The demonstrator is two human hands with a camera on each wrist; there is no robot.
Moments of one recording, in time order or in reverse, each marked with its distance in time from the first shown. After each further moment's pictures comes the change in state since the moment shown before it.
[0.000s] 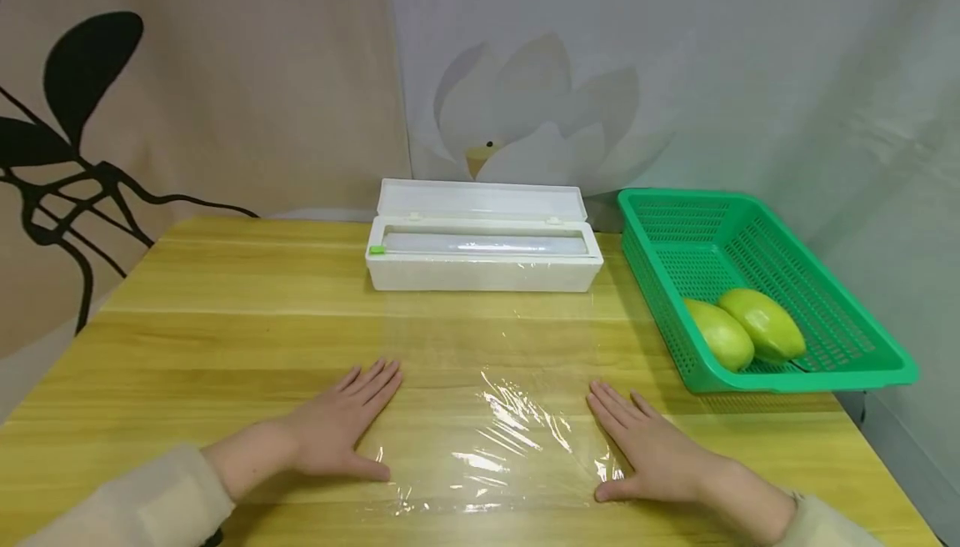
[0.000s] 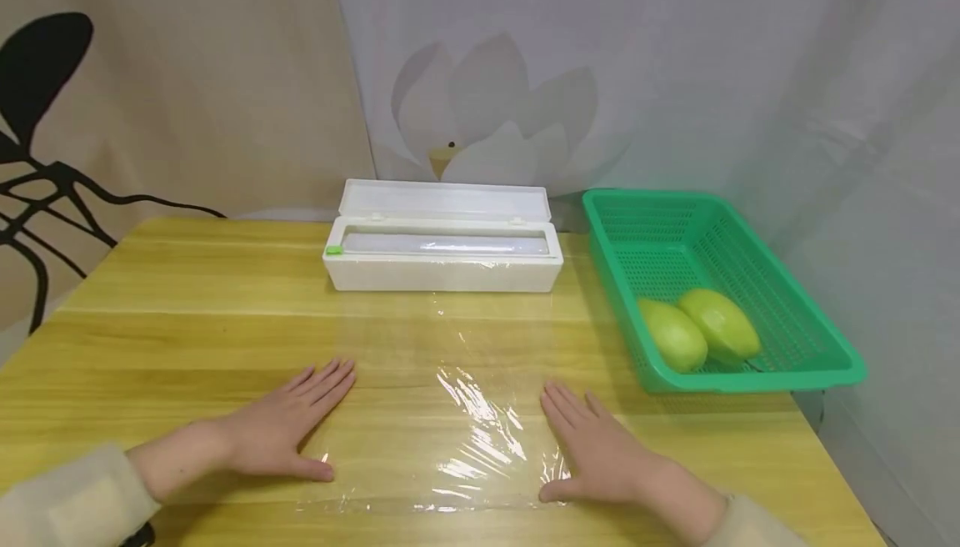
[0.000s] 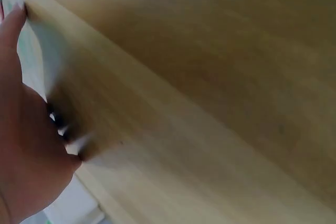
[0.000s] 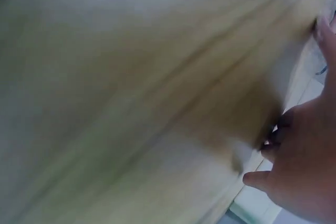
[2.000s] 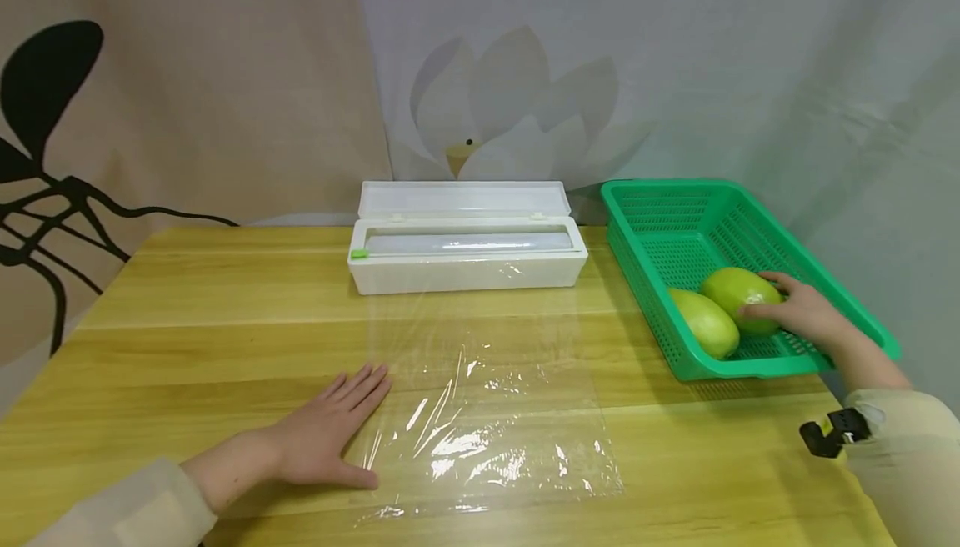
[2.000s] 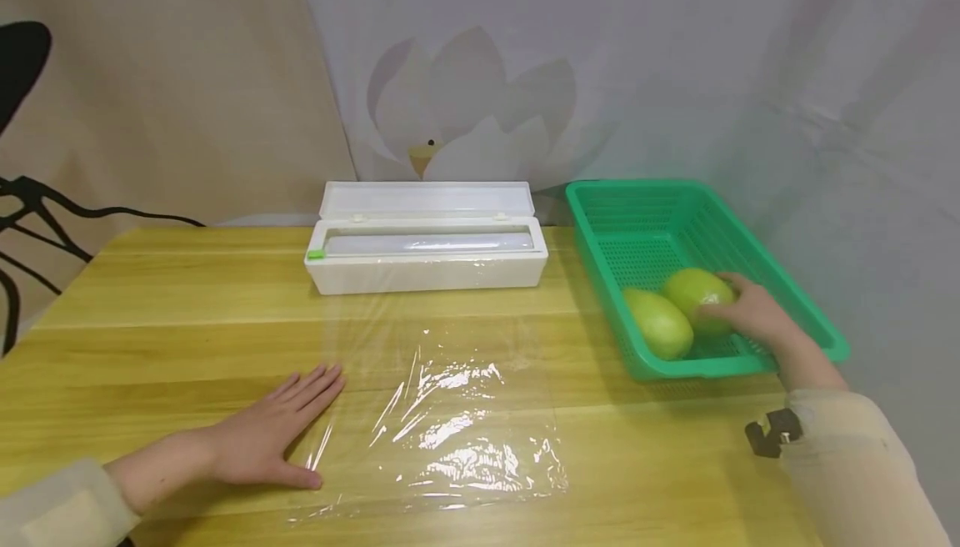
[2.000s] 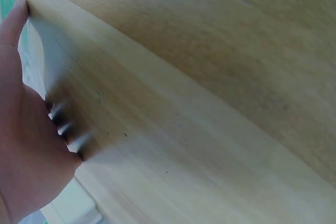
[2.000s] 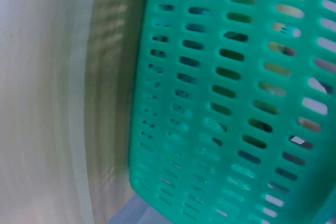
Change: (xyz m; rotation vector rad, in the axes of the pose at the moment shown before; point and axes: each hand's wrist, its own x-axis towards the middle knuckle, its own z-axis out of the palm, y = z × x) left_hand 0.001 -0.005 0.007 -0.093 0.007 0.012; right_hand -0.050 0.194 -0.106 0.452 0.140 0.654
